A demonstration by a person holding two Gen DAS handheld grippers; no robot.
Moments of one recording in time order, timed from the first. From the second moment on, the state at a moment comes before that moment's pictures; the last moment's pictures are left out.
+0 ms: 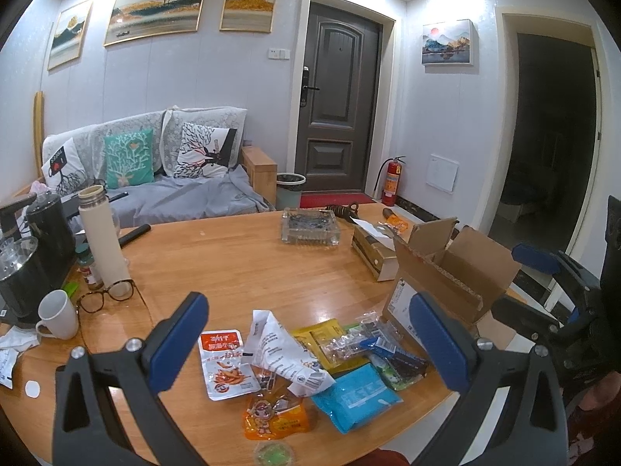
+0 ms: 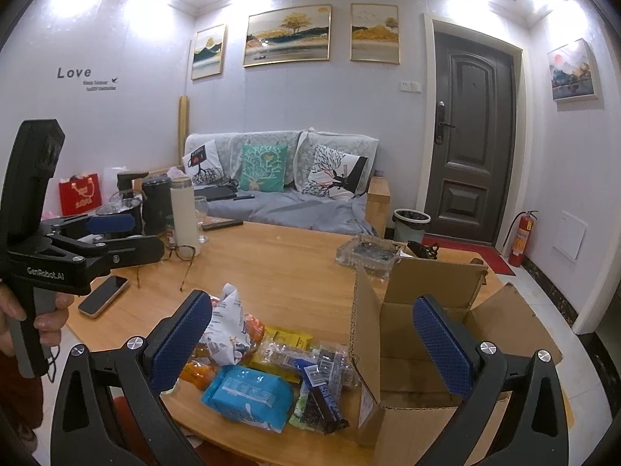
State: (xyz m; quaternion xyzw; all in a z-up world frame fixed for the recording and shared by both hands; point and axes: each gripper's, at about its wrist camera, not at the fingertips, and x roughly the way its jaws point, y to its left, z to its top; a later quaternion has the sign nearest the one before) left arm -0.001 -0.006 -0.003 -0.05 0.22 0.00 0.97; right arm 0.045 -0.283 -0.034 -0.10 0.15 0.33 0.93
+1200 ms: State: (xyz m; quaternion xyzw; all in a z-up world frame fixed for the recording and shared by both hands) left arm -0.004 0.002 -0.002 -0.05 0.21 0.00 0.98; right arm 0.027 -0.265 -0.040 -0.15 0.14 0.29 0.93
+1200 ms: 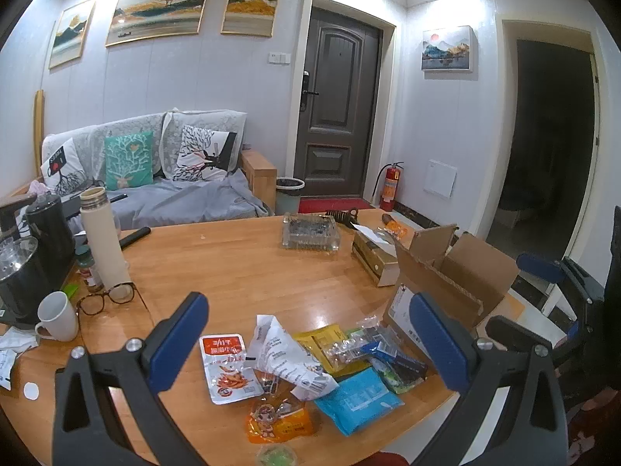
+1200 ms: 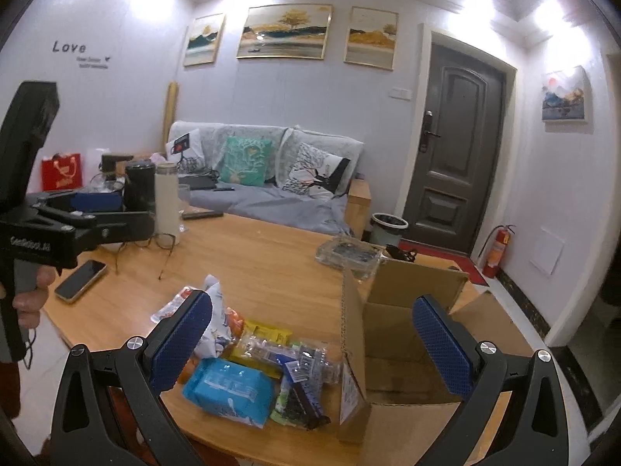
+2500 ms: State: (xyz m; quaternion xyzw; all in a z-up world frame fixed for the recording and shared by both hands) left arm 0.048 0.137 -0.146 -0.15 0.34 -0.01 0.93; right arm 0.146 -0.100 -0.189 -0.16 0.42 0.43 0.78
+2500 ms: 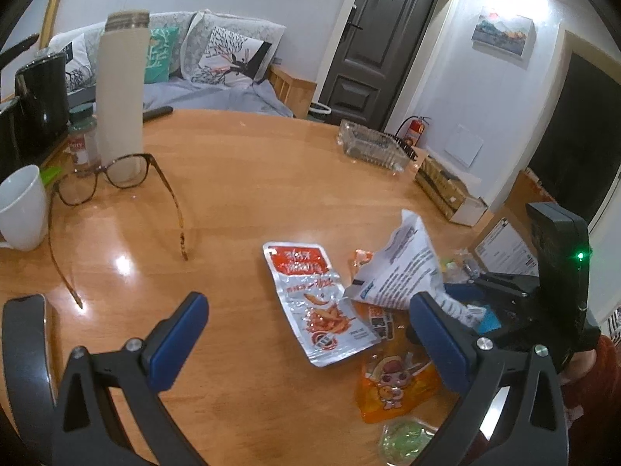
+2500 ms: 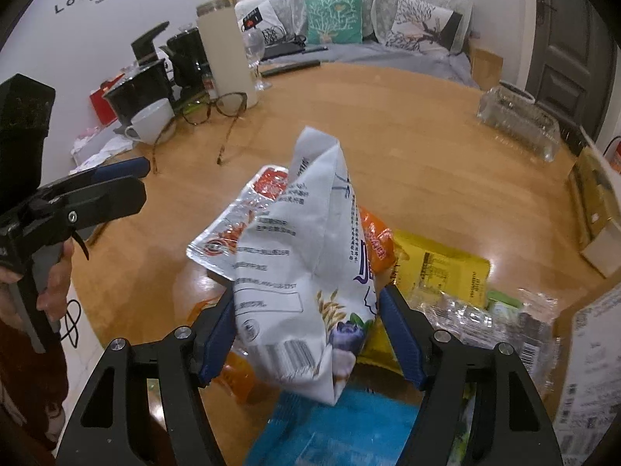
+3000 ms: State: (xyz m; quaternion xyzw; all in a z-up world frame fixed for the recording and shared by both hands) left arm 0.059 0.127 -0.162 -0.13 0.37 0.01 0.92; right arm 0.153 -0.123 -0.168 -0.08 0.40 0.42 0.81
